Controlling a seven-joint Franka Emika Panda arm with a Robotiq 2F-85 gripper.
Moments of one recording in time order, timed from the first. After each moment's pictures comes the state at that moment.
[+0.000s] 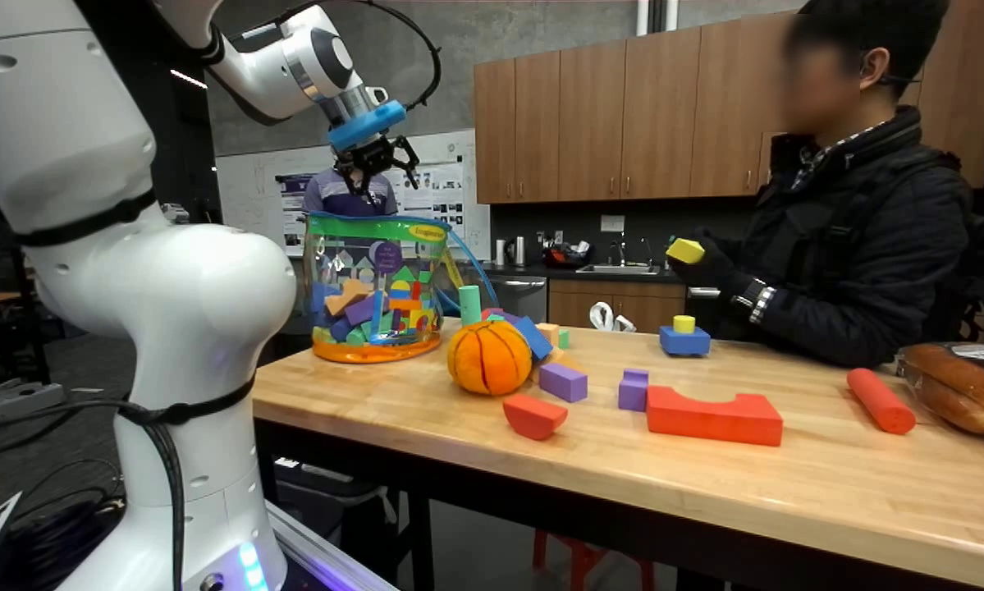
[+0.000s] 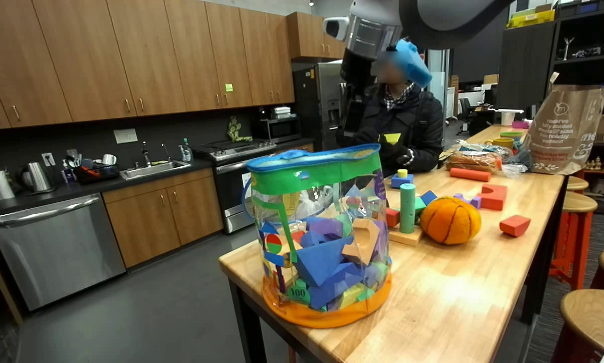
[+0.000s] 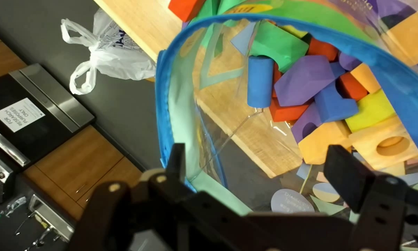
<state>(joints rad) 0.23 -0.46 0.21 -2.29 -0.27 2.30 -0.33</state>
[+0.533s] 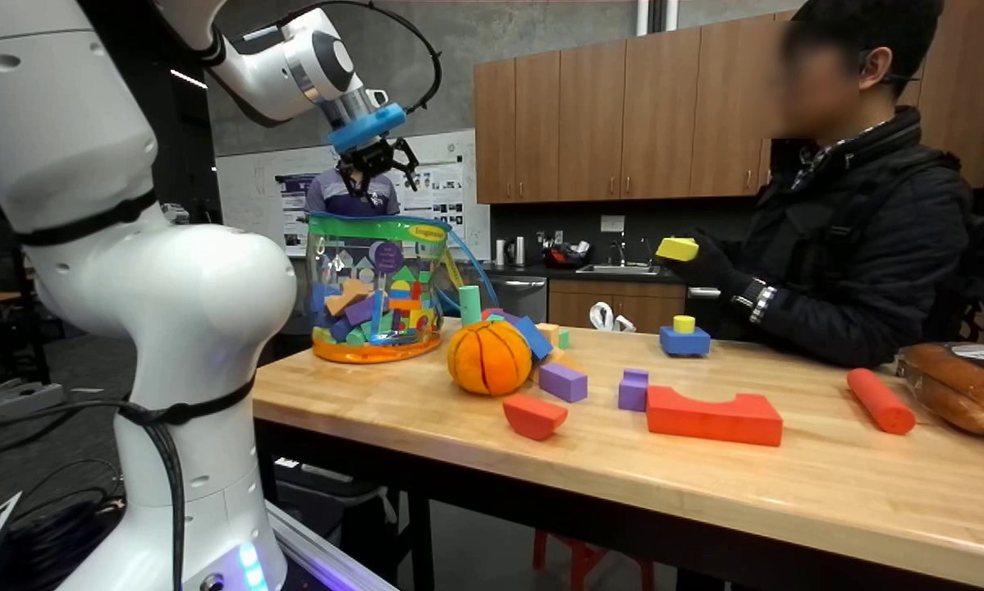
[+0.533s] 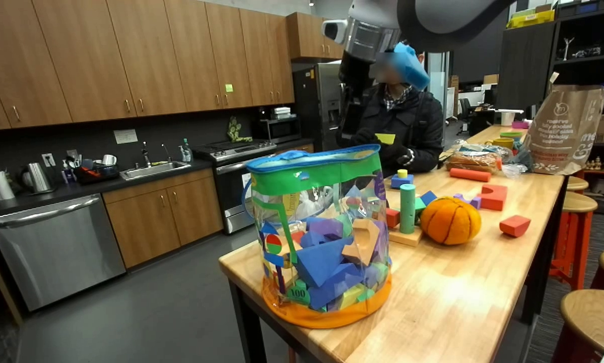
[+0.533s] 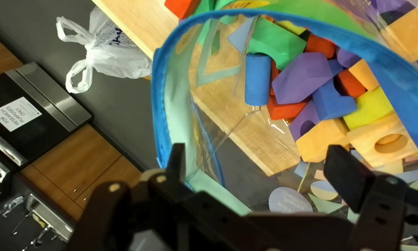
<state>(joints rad) 0.24 -0.45 0.20 -2.29 -0.26 2.31 -0.33</state>
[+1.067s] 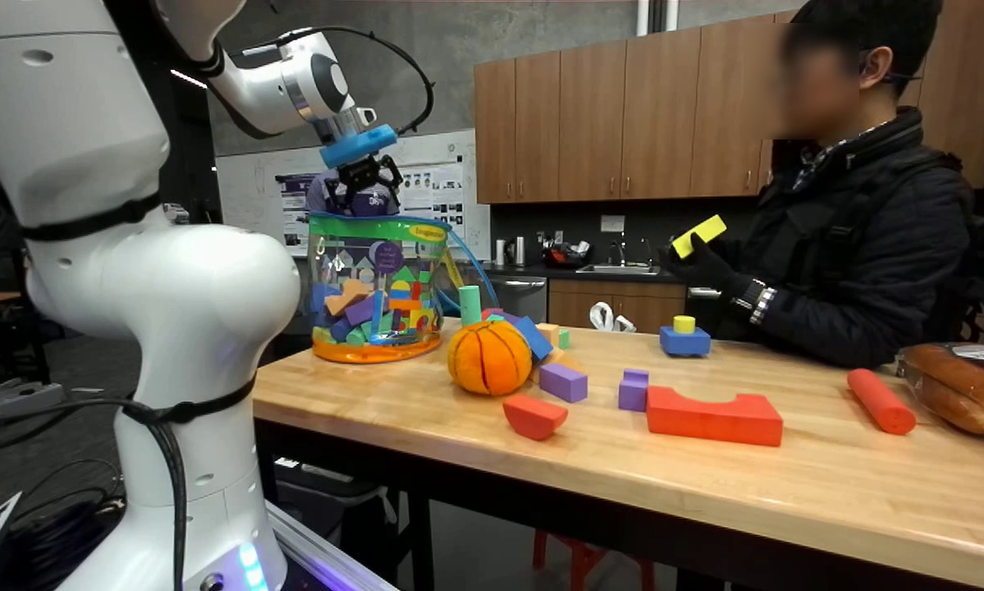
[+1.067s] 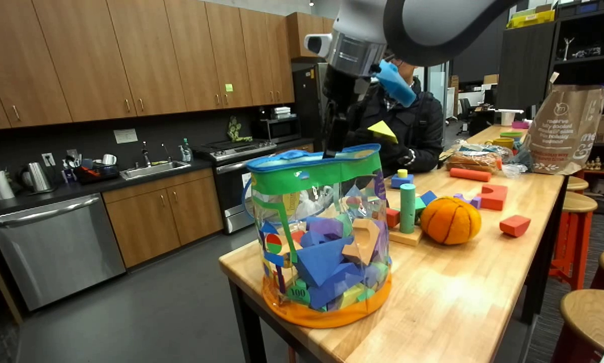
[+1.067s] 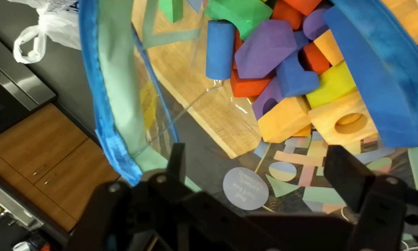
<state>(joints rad) 0.31 -0.38 0.20 -2.29 -0.19 2.37 -0.37</state>
